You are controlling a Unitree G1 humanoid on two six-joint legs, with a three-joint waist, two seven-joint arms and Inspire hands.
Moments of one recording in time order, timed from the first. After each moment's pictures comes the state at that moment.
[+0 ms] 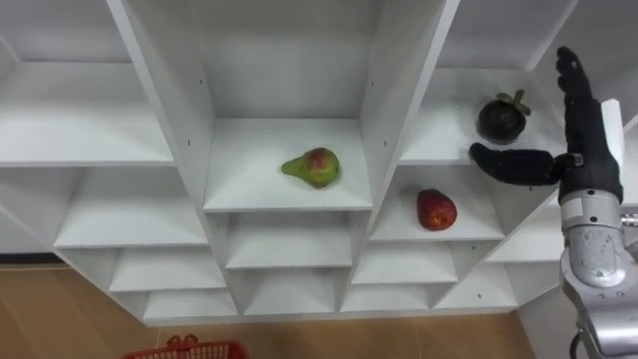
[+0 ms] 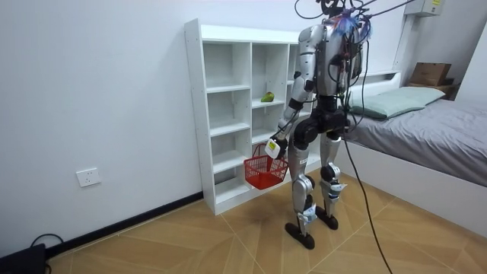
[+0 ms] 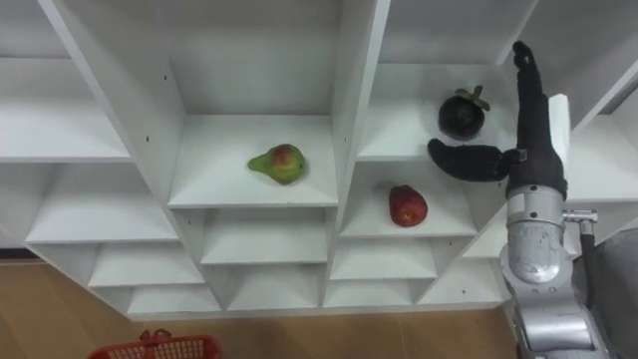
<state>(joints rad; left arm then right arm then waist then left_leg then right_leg) 0.17 0.23 0.02 1.08 -0.16 -0.07 -0.11 -0.09 -0.42 -0.03 0.23 -0.06 -0.13 -0.27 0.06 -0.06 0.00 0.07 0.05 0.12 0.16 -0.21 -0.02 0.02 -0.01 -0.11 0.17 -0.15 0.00</state>
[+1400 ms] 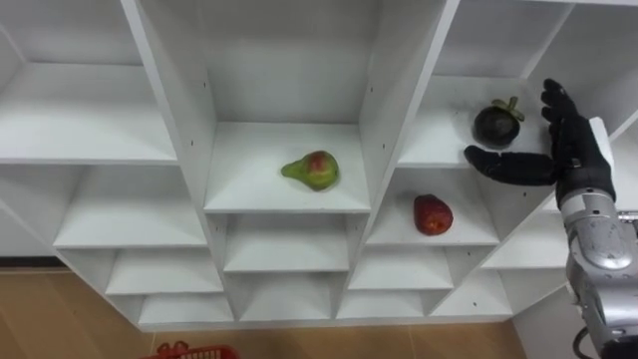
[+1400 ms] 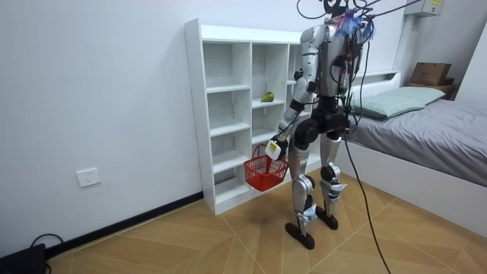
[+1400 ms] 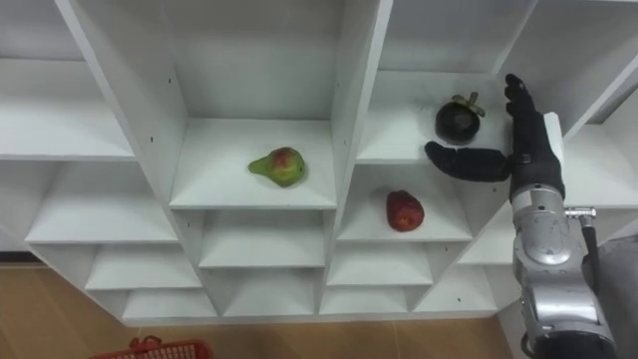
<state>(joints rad) 0.19 0.25 0.06 1.06 -0.14 -0.04 -0.12 -0.20 -0.43 -0.07 0.46 0.05 -0.11 -0.10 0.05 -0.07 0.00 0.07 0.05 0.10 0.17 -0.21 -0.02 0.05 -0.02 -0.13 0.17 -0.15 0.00</state>
